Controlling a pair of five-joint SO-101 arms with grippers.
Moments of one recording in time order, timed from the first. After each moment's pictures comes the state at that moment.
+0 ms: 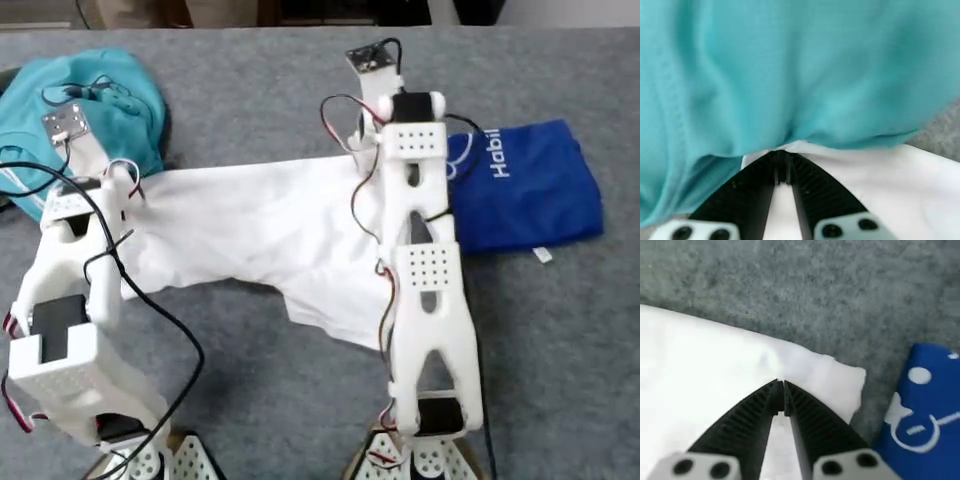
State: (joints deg) left arm -18.0 10.3 21.9 33.0 3.6; right arm -7.4 73.8 -91.9 100.7 6.5
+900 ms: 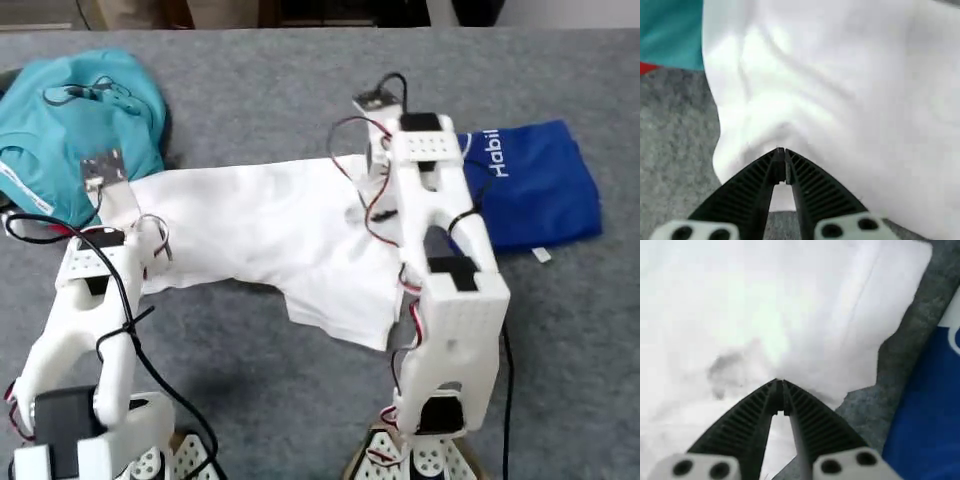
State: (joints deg) left arm -12.1 -16.4 50.9 41.5 0.6; right arm -5.0 34.1 -13.7 78.2 6.4
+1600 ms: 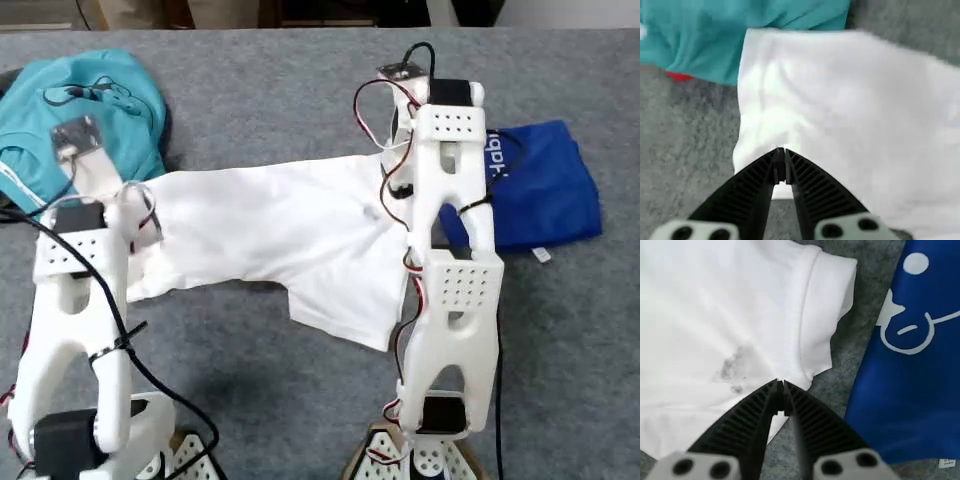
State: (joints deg) left arm -11.7 -23.1 35.5 56.0 6.7; right arm -1.8 48.1 -50.9 101.1 9.6
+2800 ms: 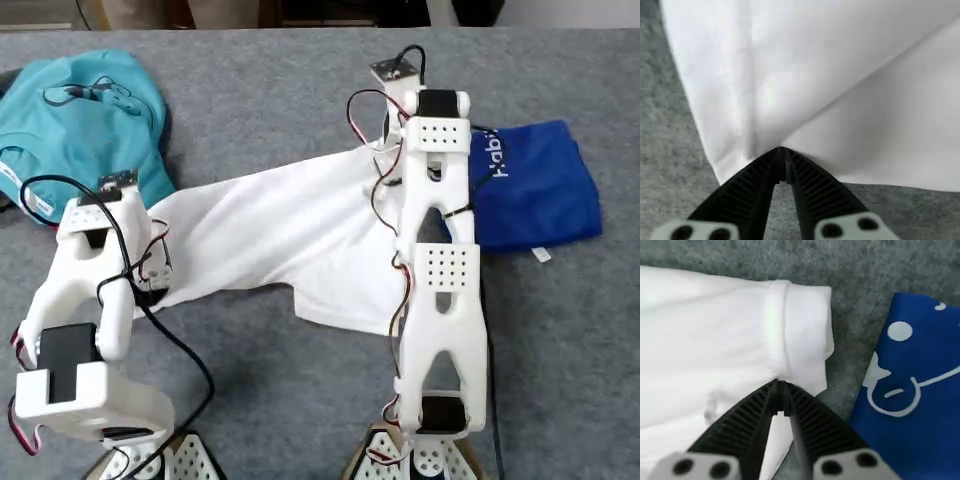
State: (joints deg) left arm -12.9 0.5 29.7 72.1 -1.7; right arm -2.3 67.3 -79.3 101.5 9.8
